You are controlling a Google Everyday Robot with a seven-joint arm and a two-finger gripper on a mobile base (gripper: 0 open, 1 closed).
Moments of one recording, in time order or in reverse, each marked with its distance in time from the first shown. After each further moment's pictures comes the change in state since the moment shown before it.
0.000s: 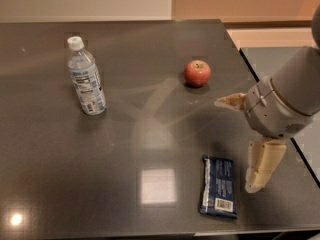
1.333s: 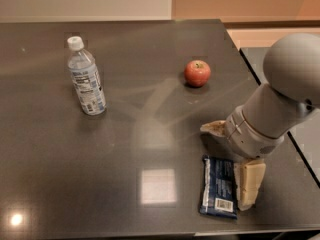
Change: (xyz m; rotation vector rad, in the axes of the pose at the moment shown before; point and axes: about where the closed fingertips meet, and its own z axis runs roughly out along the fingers) arm 0.014 0.014 0.069 -0.113 0.035 -0.089
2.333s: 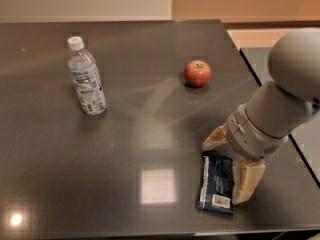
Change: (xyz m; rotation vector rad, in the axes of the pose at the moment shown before) arm -0.005 0.008 -0.007 -0.003 -0.001 -0.025
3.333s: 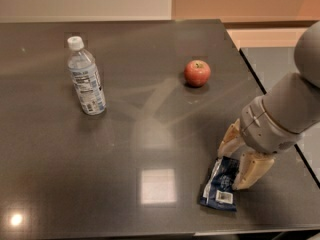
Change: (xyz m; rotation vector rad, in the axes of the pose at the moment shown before) arm 0.004 -0.006 -0.026 0.077 -0.025 0.041
